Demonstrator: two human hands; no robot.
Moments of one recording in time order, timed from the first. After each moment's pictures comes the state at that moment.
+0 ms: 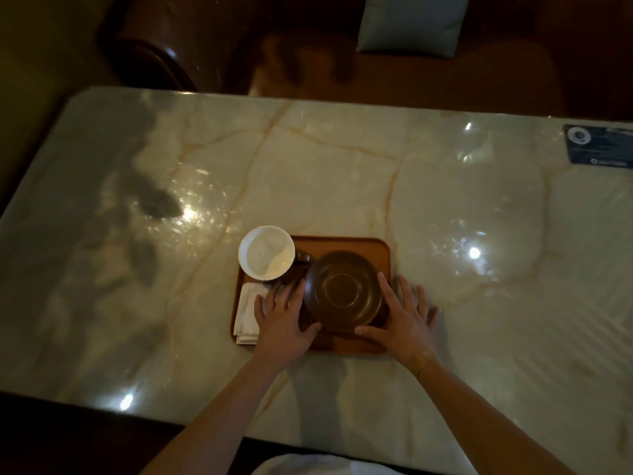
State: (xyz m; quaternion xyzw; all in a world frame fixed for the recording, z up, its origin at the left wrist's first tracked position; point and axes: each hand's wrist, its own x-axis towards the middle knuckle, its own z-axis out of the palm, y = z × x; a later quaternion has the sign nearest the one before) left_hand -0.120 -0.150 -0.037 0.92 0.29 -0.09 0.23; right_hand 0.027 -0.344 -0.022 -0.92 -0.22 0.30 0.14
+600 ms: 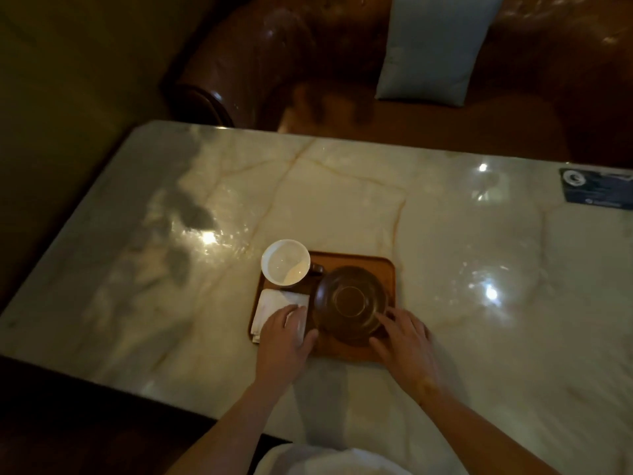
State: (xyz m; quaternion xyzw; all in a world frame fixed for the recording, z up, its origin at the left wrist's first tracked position) left_hand -0.153 -0.167 -0.004 0.91 0.33 0.05 0.23; right_hand 0.006 -0.360 0.002 -0.91 -0.36 0.17 0.13
